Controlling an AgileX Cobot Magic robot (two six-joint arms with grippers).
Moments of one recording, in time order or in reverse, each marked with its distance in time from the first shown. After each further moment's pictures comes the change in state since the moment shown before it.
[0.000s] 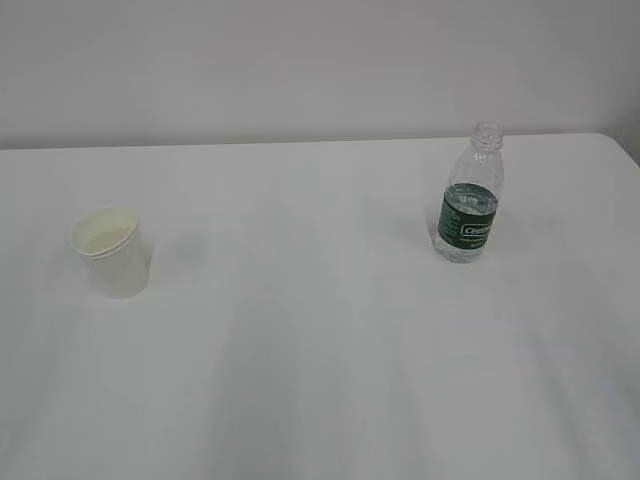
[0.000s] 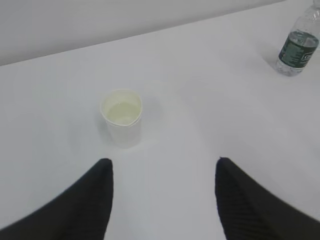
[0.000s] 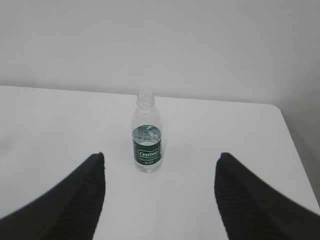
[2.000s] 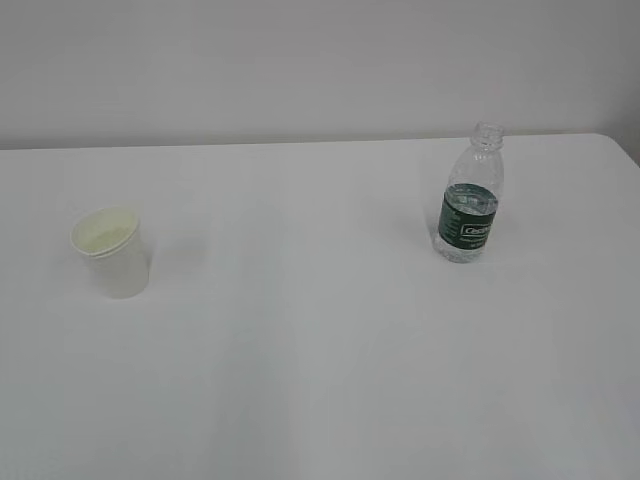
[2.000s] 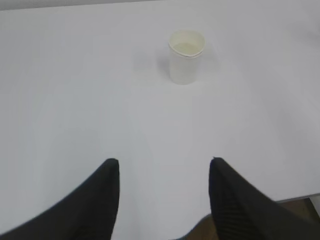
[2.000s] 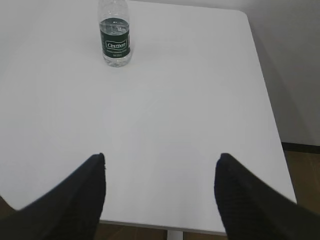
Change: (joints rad) left arm 0.000 -0.492 0.001 0.211 0.536 -0.221; right arm 0.000 -0.347 -0.049 -0.088 0.669 -0.008
